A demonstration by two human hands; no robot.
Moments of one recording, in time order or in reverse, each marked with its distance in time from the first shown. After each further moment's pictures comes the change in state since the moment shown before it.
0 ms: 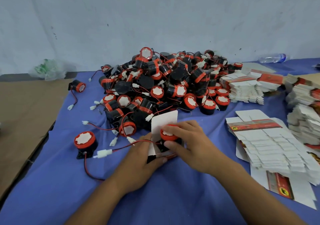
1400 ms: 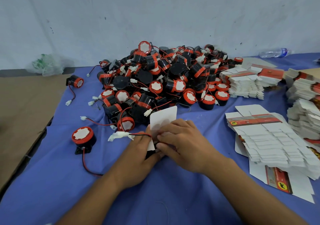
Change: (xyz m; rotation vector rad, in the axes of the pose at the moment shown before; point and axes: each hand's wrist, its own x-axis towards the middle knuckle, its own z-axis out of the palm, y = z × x) left_hand -0.004 0.000 0.001 0.145 -0.015 -0.029; right_hand 0.003 -0.019 0.003 -0.276 -0.142 -0.096
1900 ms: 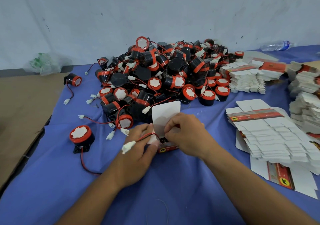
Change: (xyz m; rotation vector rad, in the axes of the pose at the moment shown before) left_hand -0.002 0.004 -0.001 -0.018 0.091 -0.051; right_hand 0.017 -0.001 -0.009 0.439 -0.017 0.550
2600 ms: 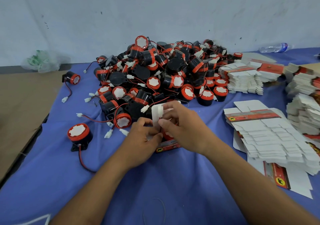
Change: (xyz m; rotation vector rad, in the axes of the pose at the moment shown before) left_hand 0.032 0.004 0.005 -0.133 -0.134 -0.172; right_hand 0.007 0.009 -0.006 0.199 0.007 -0.255
